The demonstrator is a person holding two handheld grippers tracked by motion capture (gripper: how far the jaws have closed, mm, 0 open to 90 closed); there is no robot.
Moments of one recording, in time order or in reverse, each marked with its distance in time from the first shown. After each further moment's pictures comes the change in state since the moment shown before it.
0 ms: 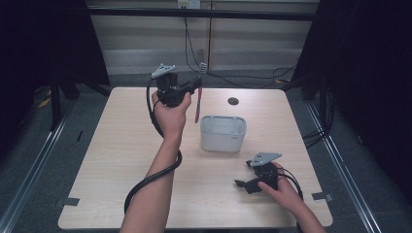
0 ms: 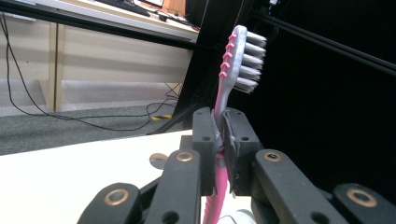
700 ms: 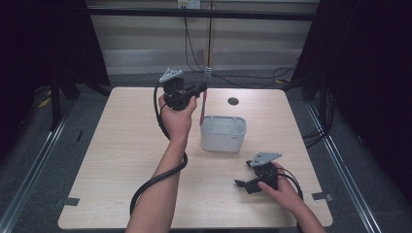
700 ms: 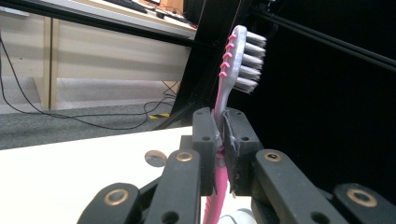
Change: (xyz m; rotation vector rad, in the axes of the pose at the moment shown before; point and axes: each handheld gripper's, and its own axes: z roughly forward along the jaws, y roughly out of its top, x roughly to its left) left arm -0.002 -0.016 0.016 0.004 -0.010 0.001; right arm 0.000 0.000 0.000 0.000 0.000 0.002
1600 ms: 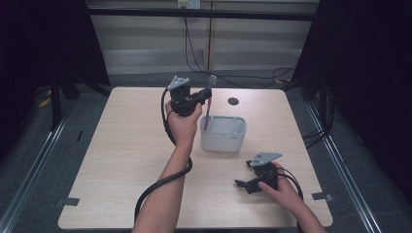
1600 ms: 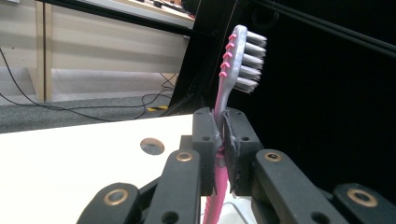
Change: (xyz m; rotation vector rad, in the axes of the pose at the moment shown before) left arm 0.002 -0.024 0.013 0.032 -0.003 0.005; right arm 0.000 0.000 0.000 0.000 0.001 -0.001
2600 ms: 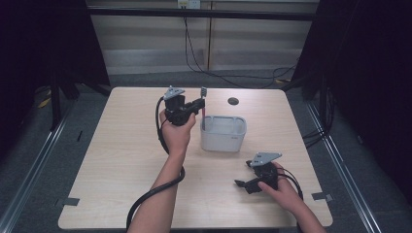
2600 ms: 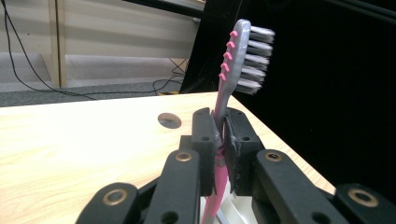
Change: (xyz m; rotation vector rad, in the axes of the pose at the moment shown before) left arm 0.012 -0.023 -0.013 0.053 0.037 0.016; right arm 0.000 0.000 0.000 0.004 0.002 -0.002
